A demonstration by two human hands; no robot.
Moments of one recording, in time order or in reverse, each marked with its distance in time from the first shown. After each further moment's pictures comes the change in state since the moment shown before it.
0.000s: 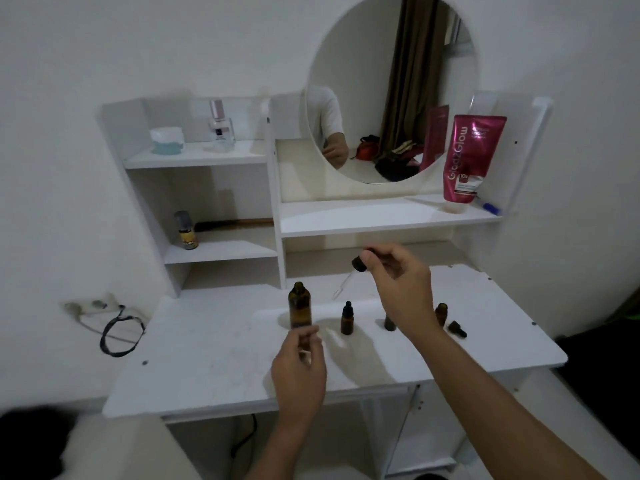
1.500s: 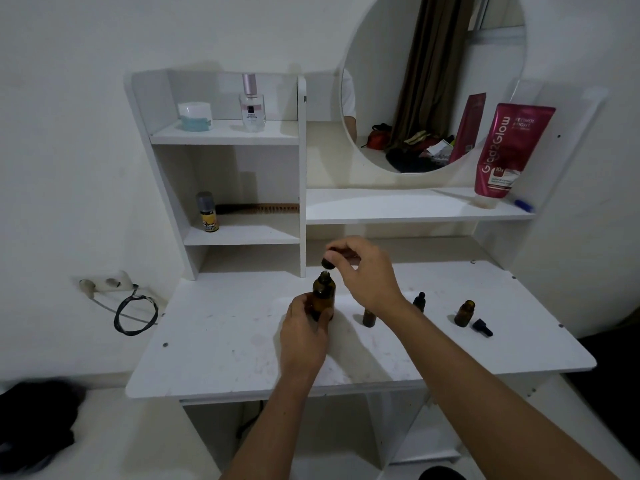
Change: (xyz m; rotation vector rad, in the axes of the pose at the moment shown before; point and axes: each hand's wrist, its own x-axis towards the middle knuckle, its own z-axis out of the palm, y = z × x) left_hand 0.062 -0.023 -0.007 0.146 -0.151 -0.080; right_hand 0.015 0.011 0.083 -0.268 -0.299 -0.095
